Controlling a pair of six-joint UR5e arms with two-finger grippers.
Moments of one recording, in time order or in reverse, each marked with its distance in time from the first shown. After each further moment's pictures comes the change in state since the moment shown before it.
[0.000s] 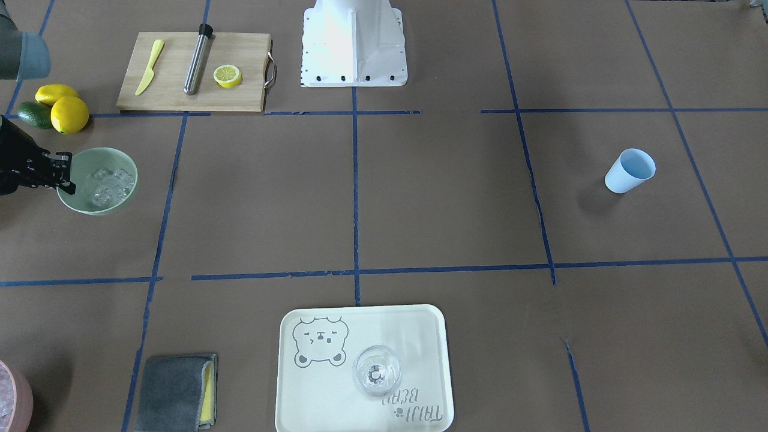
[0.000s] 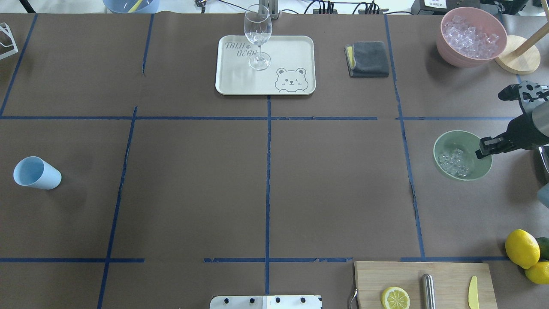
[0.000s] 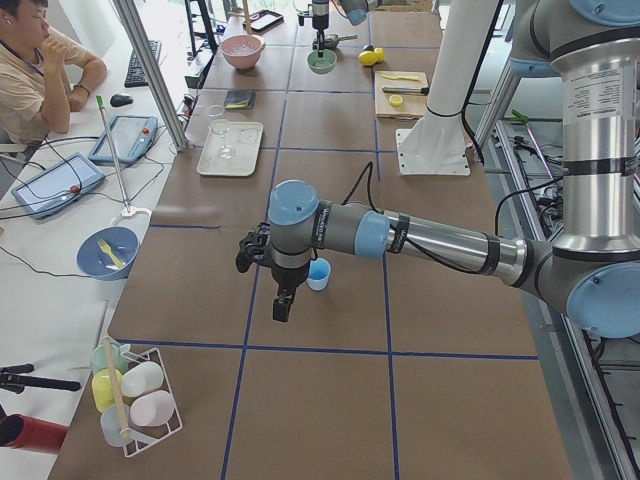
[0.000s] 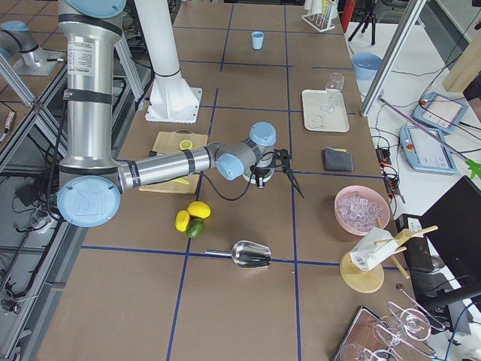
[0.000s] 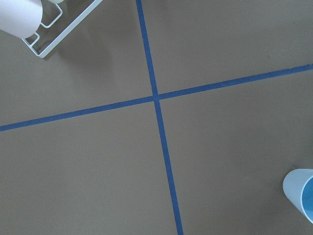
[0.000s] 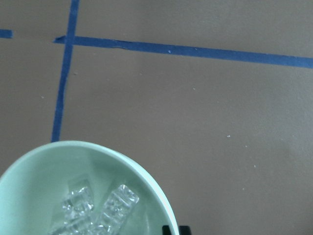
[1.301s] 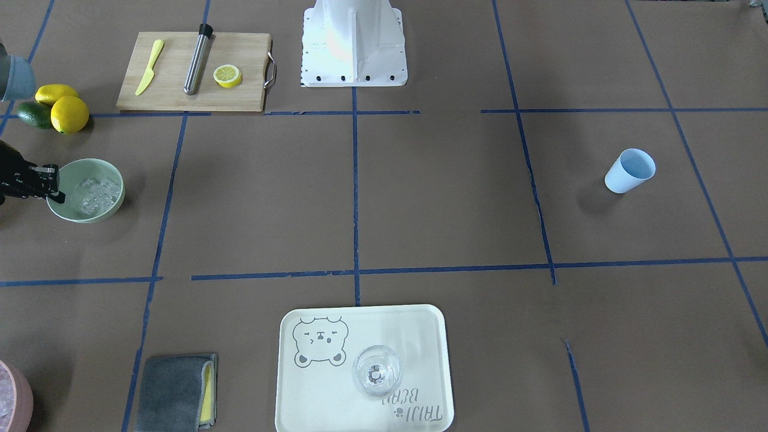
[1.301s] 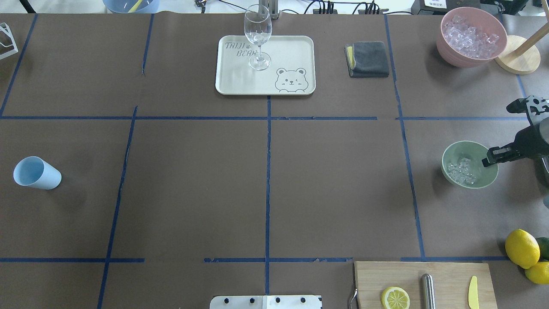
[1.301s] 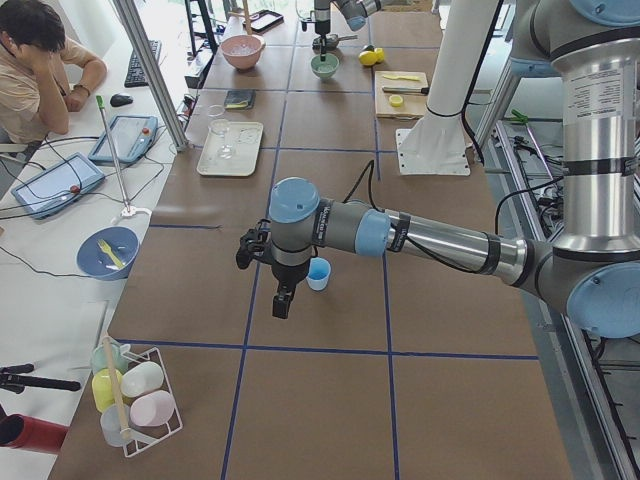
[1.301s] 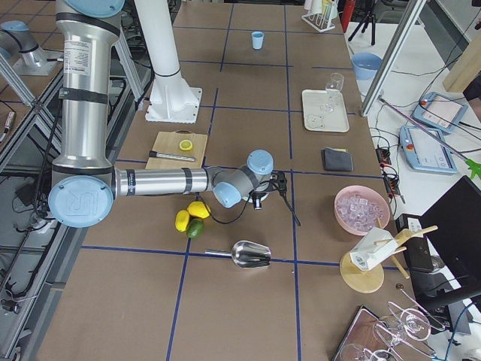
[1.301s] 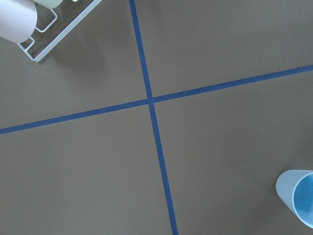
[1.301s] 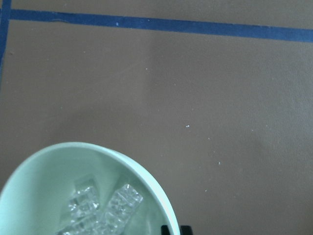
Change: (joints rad) left arm -0.001 0.000 -0.008 -0.003 -0.014 0.001; right arm 0.003 -0.014 -0.149 0.180 0.031 0.008
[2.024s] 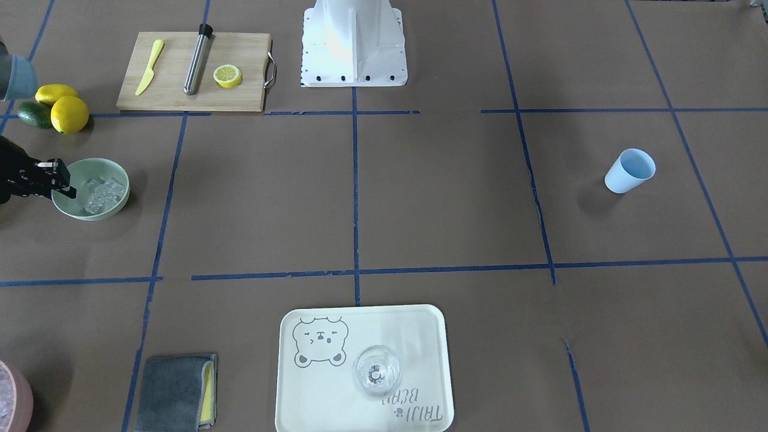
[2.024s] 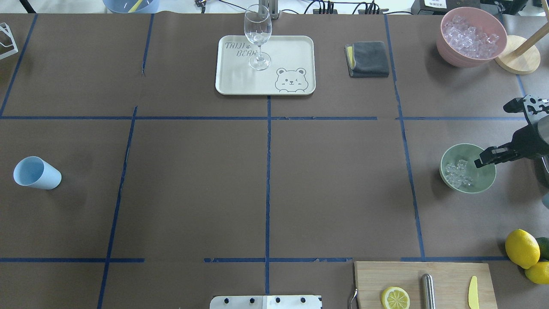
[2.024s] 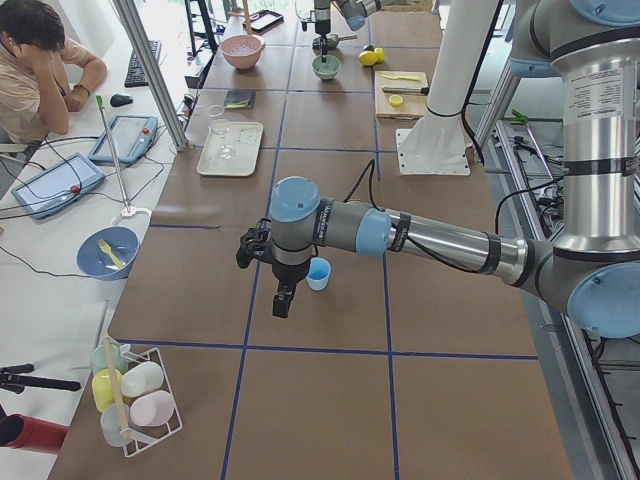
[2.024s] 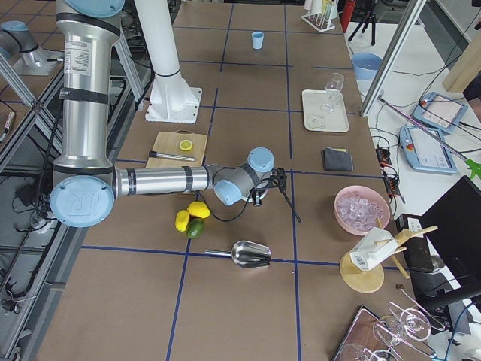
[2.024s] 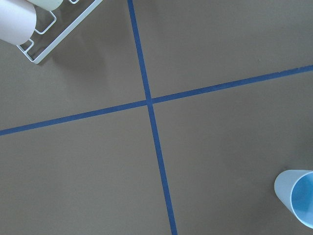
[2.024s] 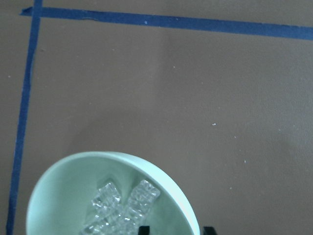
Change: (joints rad) left arm 0.000 0.002 -0.004 0.000 0.000 0.002; right arm 0.006 0.003 0.027 0.003 0.043 -0.009
